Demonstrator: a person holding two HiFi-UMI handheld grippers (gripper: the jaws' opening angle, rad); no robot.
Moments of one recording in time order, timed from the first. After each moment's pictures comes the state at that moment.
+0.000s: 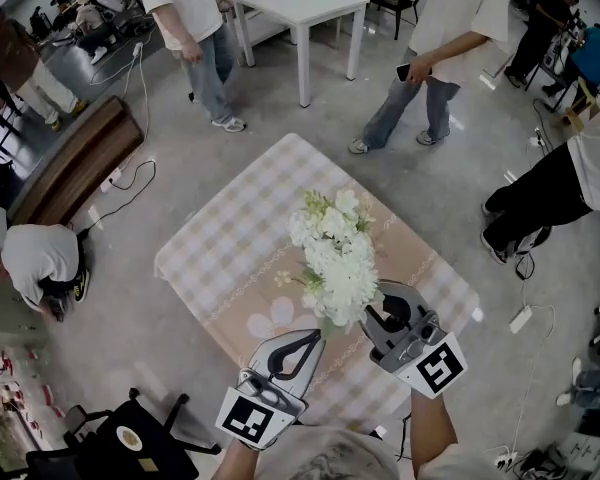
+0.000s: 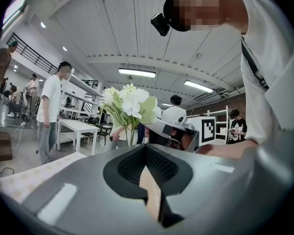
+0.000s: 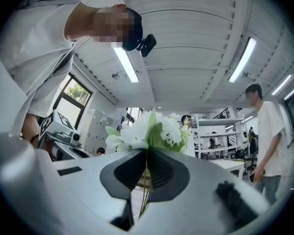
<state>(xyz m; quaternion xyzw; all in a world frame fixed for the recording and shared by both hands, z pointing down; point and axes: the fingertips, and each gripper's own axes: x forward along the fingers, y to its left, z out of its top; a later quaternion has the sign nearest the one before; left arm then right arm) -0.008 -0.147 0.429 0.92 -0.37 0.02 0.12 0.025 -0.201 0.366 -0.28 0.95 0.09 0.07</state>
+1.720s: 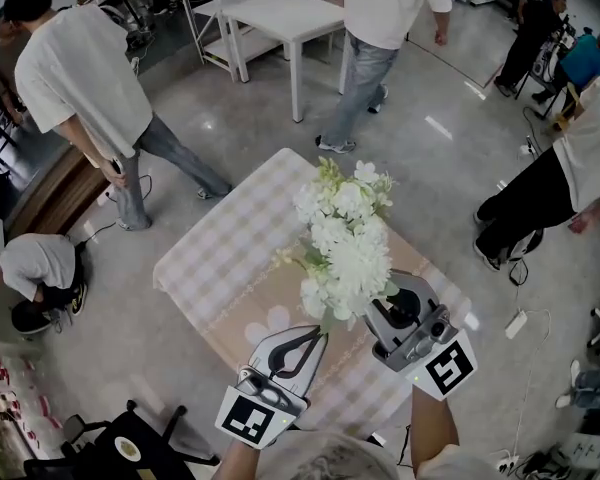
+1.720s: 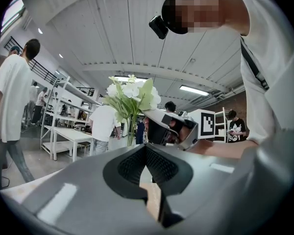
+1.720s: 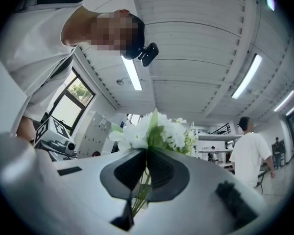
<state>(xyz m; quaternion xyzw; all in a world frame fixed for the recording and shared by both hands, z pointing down) 0.002 -0.155 0.393 0.93 -0.36 0.00 0.08 0.033 -0.203 0.297 -0.29 0.94 0.16 0.10</state>
